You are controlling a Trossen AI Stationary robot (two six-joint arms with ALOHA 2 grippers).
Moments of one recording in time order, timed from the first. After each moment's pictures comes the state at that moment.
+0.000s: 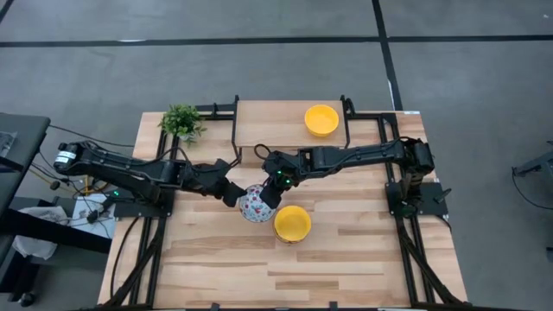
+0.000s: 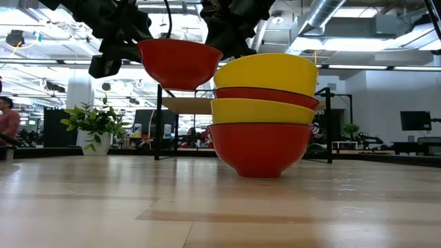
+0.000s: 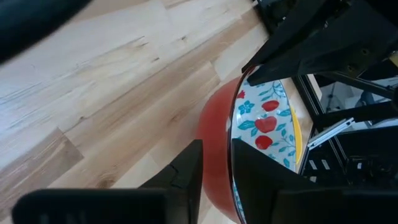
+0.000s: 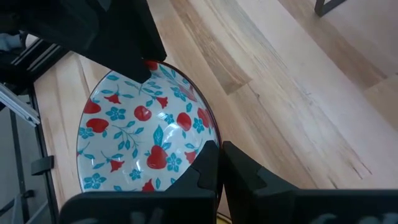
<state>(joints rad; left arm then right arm) -0.14 1.08 0.69 -0.23 -0.15 -1.03 0.02 1.87 1.60 -0.62 -0.05 0.56</state>
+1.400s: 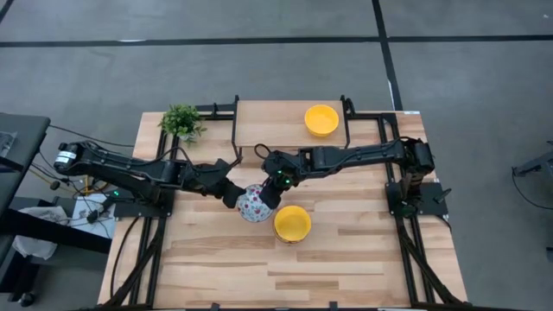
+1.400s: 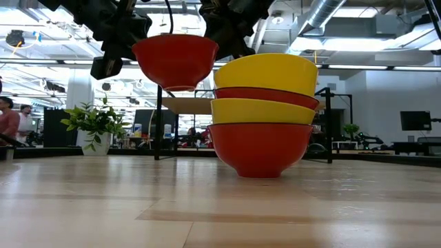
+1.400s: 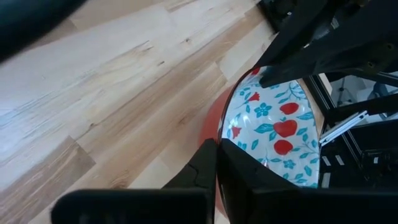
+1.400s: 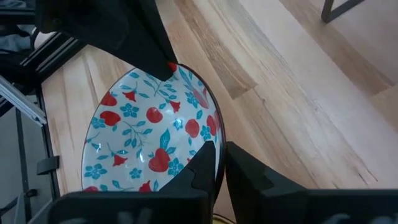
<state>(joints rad) -0.14 1.08 0.69 -0.23 -0.16 -0.96 0.02 1.87 1.60 -0.60 -0.05 0.54</state>
